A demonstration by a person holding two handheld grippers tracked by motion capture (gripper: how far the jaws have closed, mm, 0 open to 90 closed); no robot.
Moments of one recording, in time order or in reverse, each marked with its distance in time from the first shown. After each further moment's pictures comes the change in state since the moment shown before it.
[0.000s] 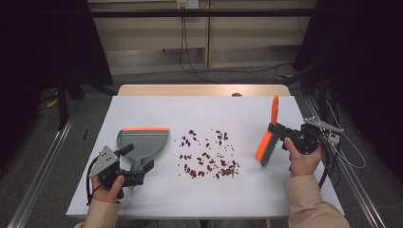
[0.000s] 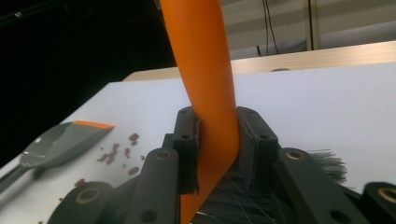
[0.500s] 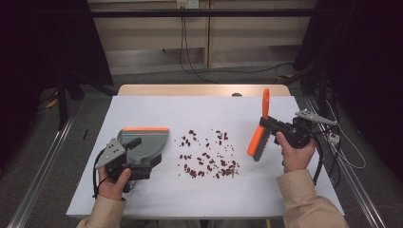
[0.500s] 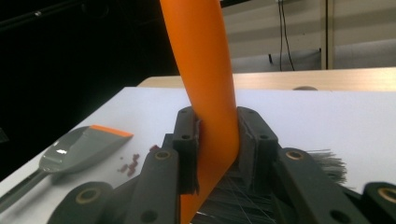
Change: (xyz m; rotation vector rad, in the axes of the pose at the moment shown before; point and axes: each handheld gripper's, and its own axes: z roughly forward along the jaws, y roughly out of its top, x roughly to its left) left arm -0.013 0.022 0.021 0.004 -0.067 -0.002; right arm 0.032 0.020 0.013 -0.008 0.036 -0.047
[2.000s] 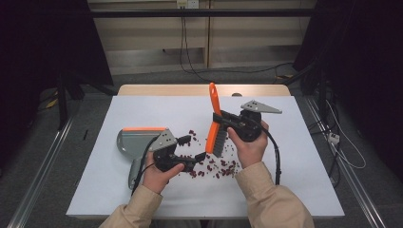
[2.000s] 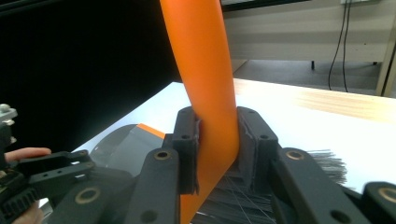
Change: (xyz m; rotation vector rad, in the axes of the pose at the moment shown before) left arm -0.051 0.010 0.097 0.106 -0.237 -0.001; right arm 0.106 0.010 0.077 0.036 0.117 -0.117
